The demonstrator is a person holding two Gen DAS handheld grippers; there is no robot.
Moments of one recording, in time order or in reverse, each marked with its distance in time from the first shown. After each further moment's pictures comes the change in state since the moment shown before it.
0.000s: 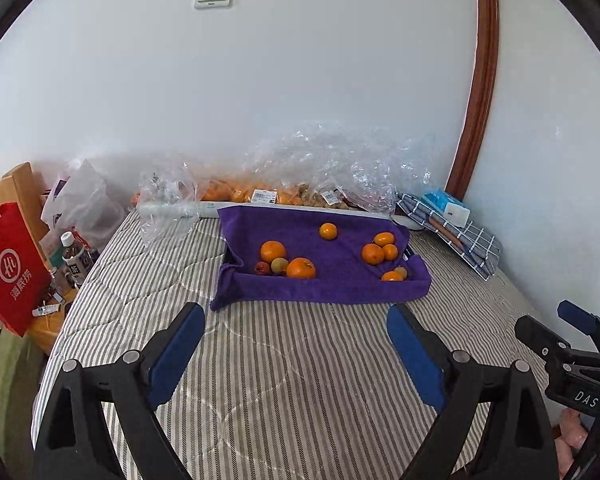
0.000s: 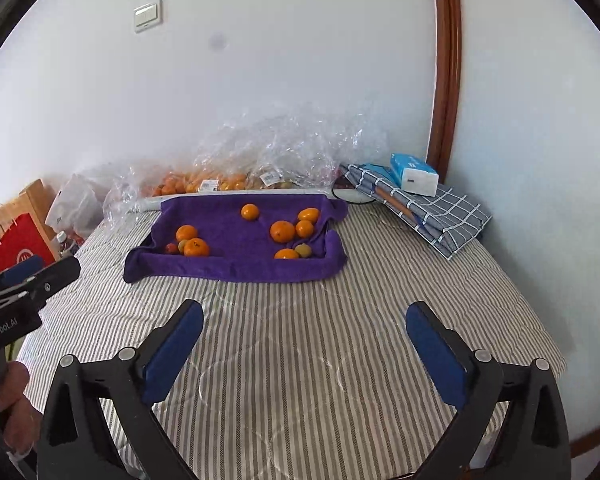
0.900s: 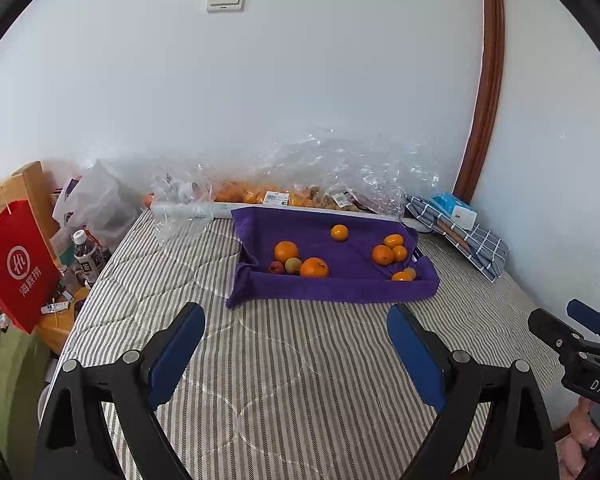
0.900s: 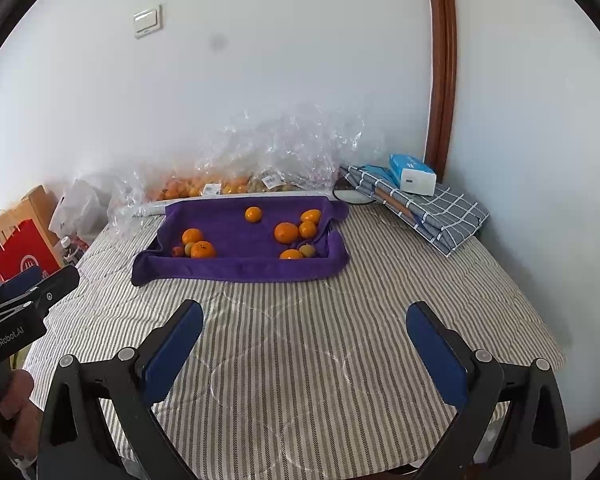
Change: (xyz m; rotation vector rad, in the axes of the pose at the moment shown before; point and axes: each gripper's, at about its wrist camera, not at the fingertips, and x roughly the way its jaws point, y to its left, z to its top) left arm -0.007 0.008 -0.002 -0.009 -0.011 0.029; right arm -0.011 0.005 0.001 0.023 -0.005 0.005
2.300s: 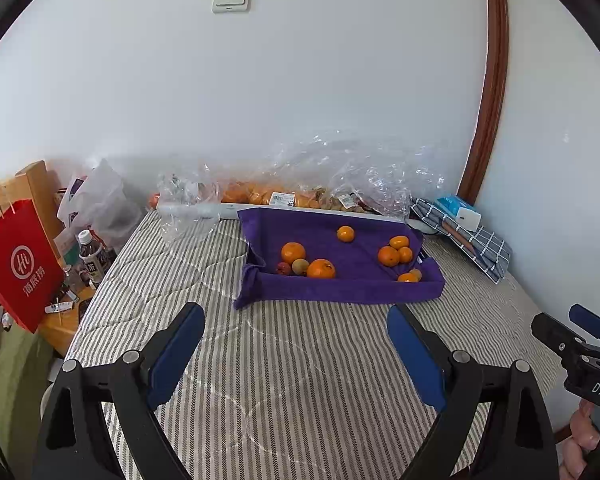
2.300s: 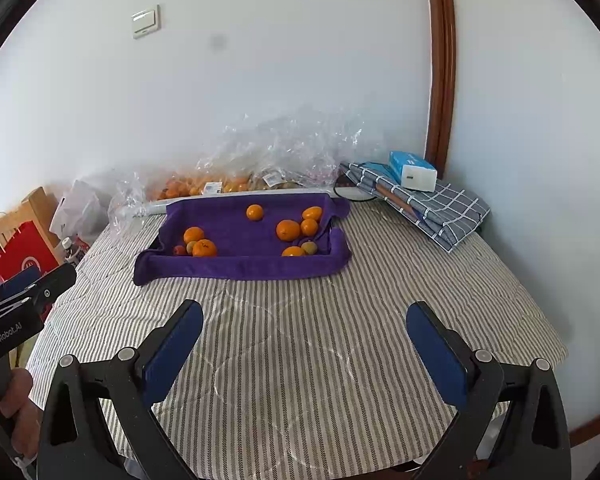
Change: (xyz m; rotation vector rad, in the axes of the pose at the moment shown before) left arm 0.000 0.010 0.001 -0.001 -0.003 0.006; right arm 0.000 0.000 -0.003 0.010 0.006 0.005
